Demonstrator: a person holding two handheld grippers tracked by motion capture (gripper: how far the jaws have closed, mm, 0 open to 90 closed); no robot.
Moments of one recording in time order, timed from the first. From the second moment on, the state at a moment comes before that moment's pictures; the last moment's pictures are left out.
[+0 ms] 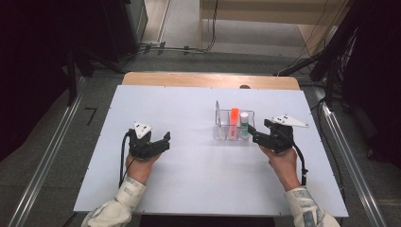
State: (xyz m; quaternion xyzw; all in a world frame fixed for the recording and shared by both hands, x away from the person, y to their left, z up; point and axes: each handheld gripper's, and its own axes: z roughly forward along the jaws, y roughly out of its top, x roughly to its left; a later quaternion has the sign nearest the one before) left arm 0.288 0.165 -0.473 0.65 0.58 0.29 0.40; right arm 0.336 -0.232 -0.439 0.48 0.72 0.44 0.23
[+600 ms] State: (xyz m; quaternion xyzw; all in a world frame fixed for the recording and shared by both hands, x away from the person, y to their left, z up) left arm 0.283 0.165 -0.474 0.65 0.58 0.28 0.40; right arm 0.315 -0.250 -0.441 0.48 0.72 0.44 0.23
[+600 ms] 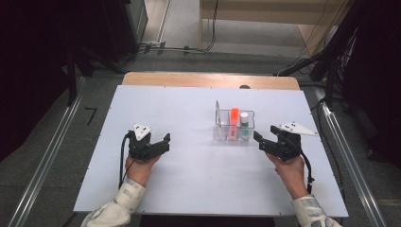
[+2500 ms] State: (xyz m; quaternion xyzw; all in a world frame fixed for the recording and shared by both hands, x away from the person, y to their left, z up) left arm 0.237 0.220 -0.488 0.64 0.61 0.29 0.37; right arm 0.269 -0.342 -0.469 0.57 0.69 0.38 0.25
